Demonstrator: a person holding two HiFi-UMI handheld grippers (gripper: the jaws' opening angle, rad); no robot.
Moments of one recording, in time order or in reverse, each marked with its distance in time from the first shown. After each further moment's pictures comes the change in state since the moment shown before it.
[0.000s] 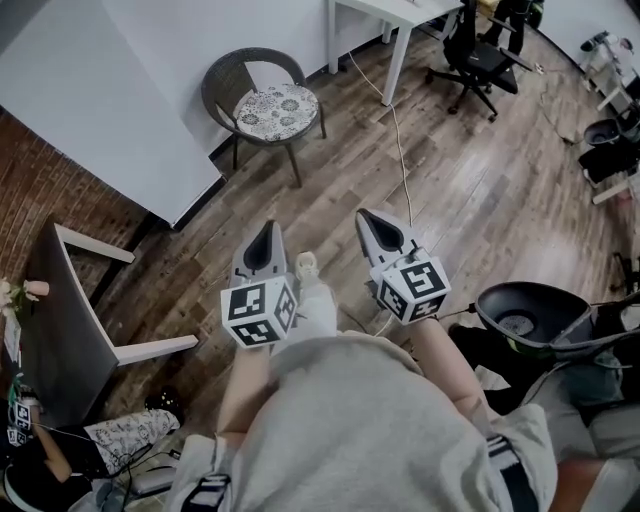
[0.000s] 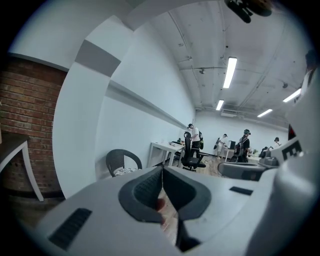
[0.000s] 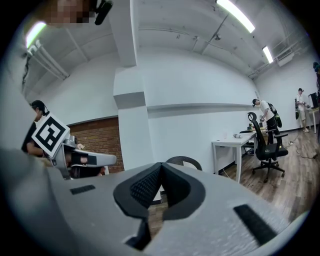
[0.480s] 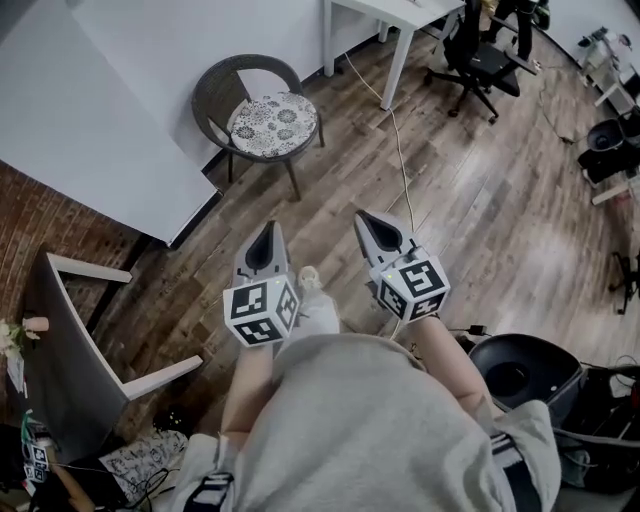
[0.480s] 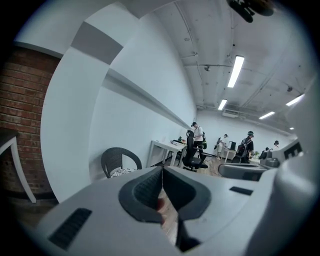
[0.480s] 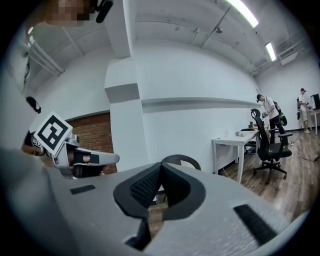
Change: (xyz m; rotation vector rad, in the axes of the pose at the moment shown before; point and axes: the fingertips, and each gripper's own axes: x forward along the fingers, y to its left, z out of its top) left arm 0.111 0.051 0.019 -0.032 0.032 -0.017; right arm 0.109 -0.045 0.005 -0.008 0.045 -0.011
